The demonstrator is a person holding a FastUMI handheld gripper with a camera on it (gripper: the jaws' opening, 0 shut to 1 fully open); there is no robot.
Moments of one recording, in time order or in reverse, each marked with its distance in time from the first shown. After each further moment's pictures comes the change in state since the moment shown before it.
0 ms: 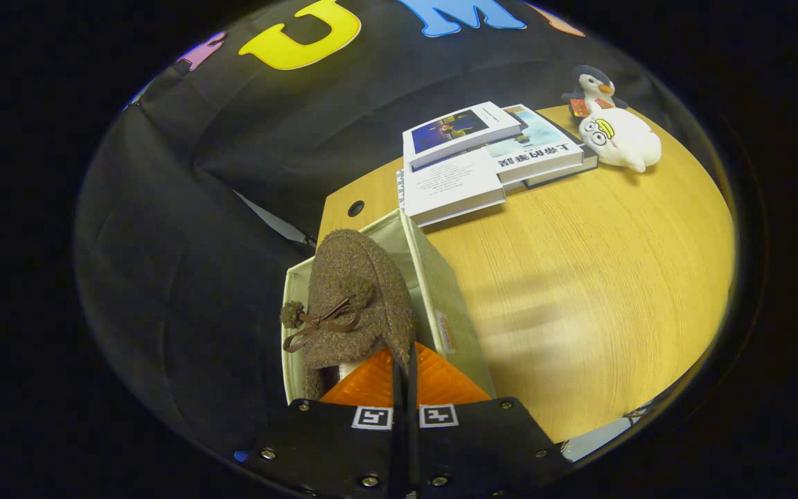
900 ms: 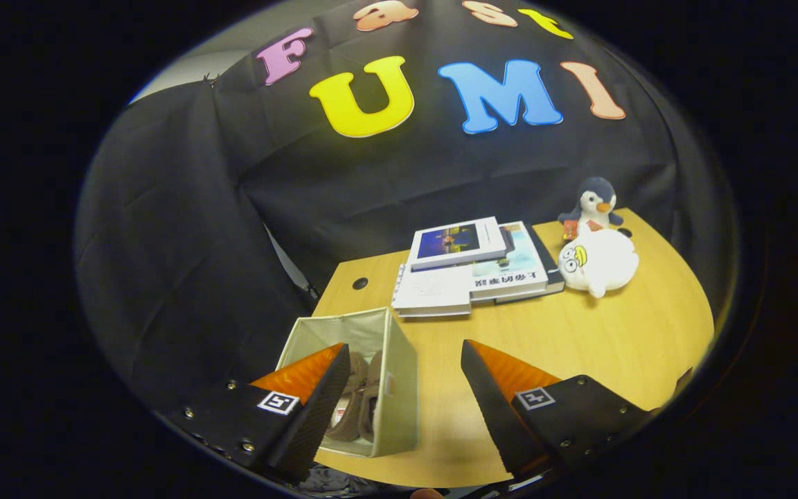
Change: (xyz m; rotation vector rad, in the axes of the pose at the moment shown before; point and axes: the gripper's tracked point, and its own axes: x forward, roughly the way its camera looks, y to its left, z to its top) arm -0.130 -0.047 0.096 -0.322 -0.387 0.005
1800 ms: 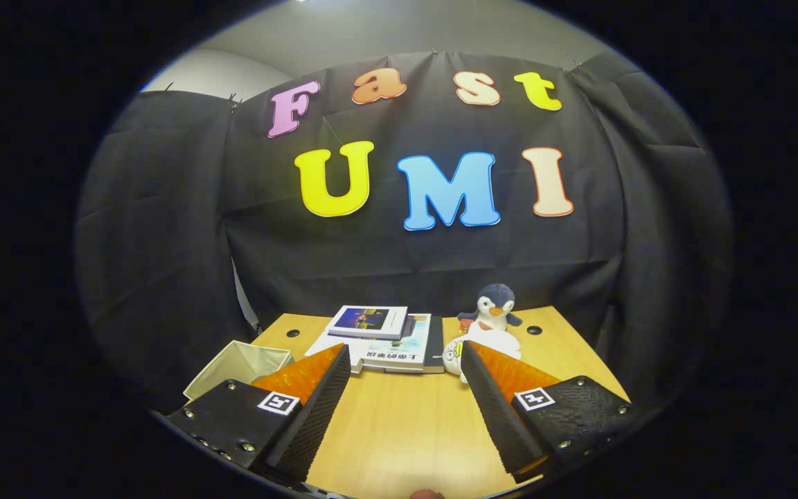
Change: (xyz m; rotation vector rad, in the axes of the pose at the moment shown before) arm -0.129 -0.160 0.079 -0.195 -0.312 -0.148
